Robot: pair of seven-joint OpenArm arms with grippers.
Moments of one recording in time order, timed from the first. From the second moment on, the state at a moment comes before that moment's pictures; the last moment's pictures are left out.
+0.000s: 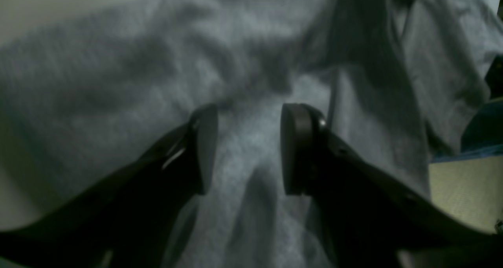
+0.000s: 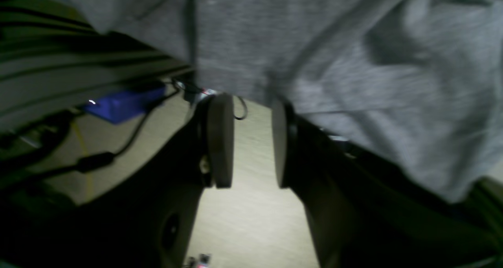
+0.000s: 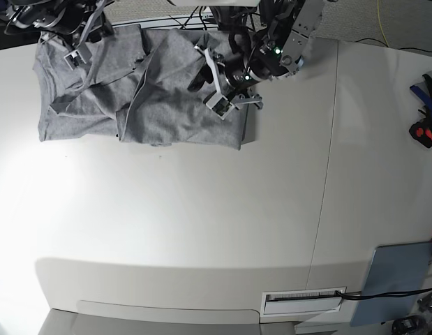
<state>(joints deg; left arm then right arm) 15.9 -5.3 24.7 101.7 -13.4 -21.0 38.9 -52.9 22.3 24.8 129.9 39.1 23.5 -65.2</state>
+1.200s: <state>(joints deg) 16.1 -5.4 24.7 101.7 -13.0 -21.0 38.9 -42.5 17.9 1.3 123.8 17.6 4.3 -57.6</state>
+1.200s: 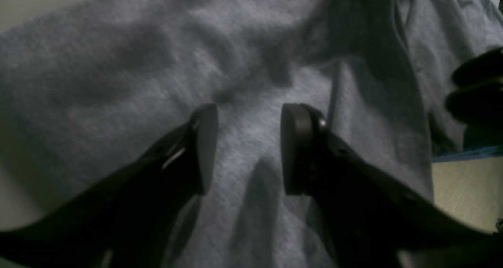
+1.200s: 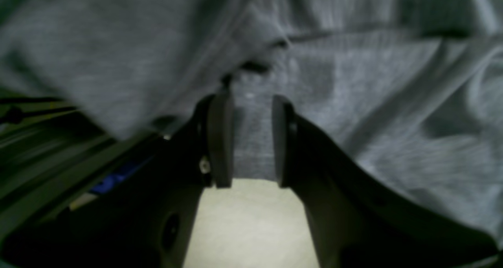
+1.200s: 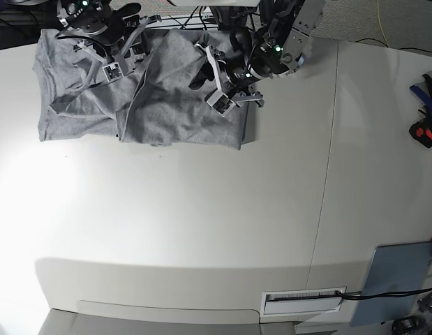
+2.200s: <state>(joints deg) 16.1 -5.4 24.7 101.7 -11.3 -21.0 38.8 -40.9 13.5 1.6 121.2 18.3 9.6 -60.3</state>
